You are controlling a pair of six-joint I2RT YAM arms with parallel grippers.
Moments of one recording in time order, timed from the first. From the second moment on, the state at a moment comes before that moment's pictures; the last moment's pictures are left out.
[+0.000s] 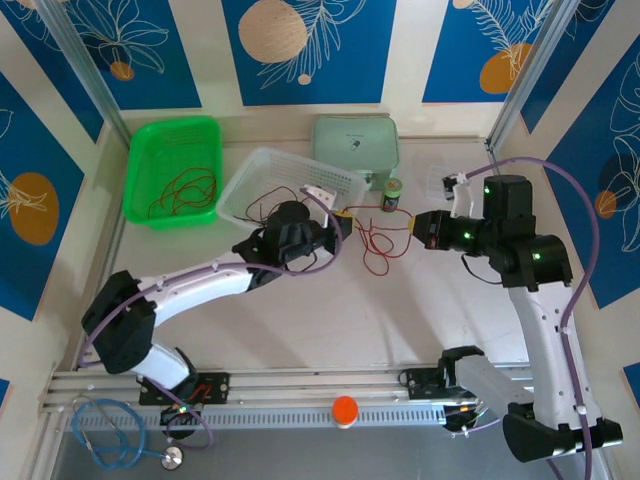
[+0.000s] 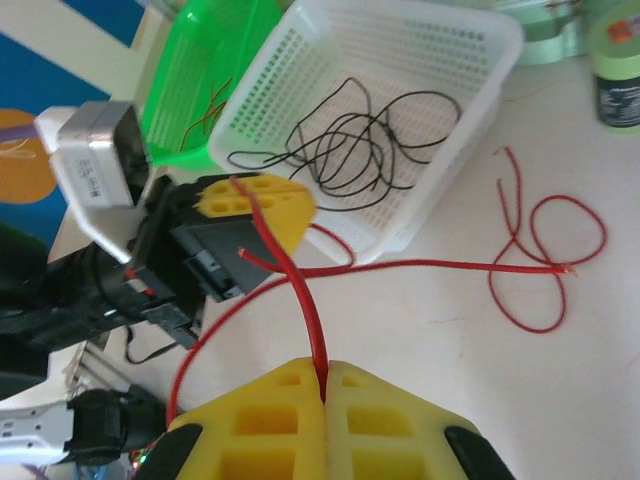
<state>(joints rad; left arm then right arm) -0.88 1.49 1.02 0.23 0.03 -0.33 0.12 0.94 1.34 -1.10 -0.54 0.32</state>
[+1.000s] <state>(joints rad) -0.75 1.19 1.50 -0.55 -0.18 -0.11 0.52 0.98 0.97 -0.64 -0.56 0.52</state>
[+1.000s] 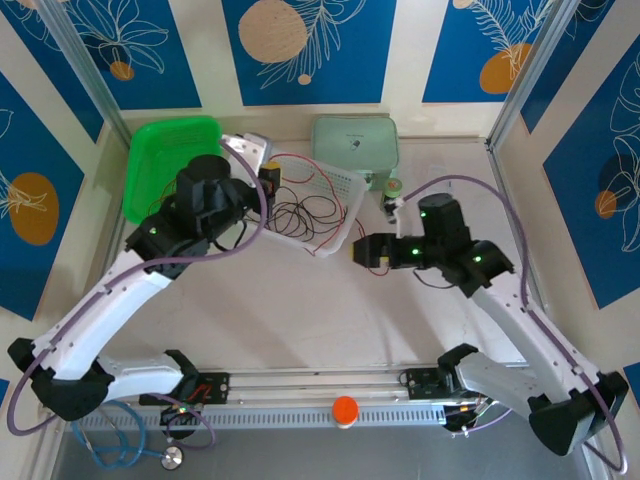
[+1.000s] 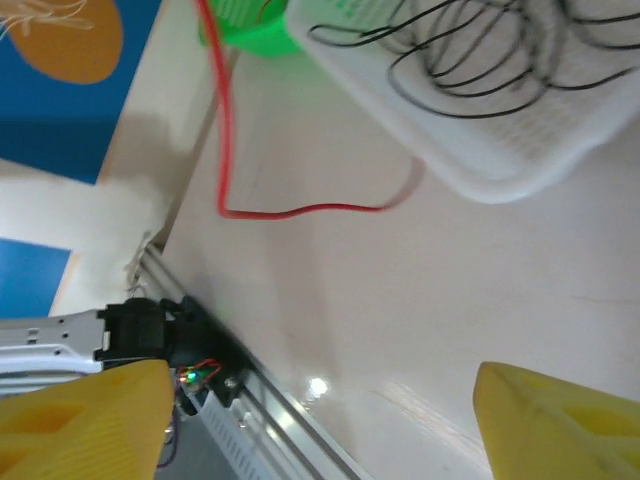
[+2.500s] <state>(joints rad) -0.24 1.46 2.01 -0.89 -0.37 -0.04 0.72 1.11 0.86 -0.50 -0.06 0.71</state>
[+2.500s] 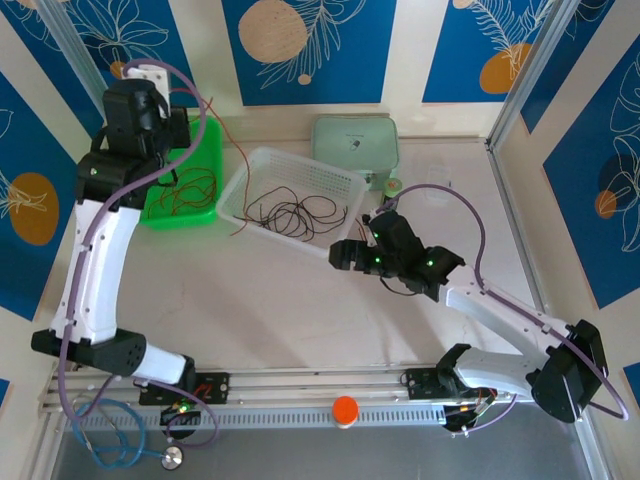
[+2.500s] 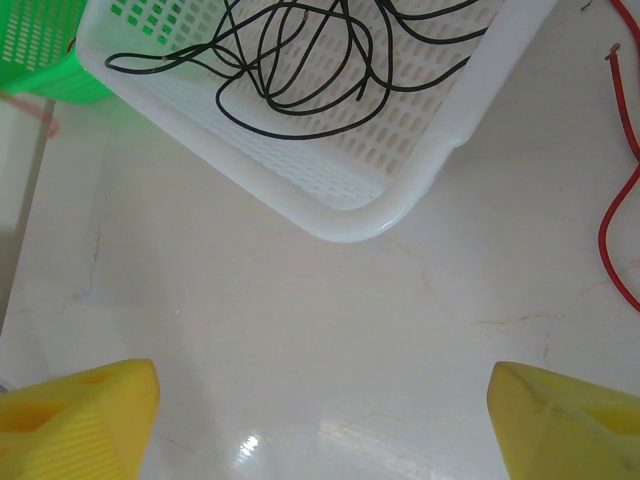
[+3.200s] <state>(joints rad) 0.02 1.73 1.80 -0.55 -0.40 -0.04 0.70 0.89 0.68 -0.64 -0.04 0.81</state>
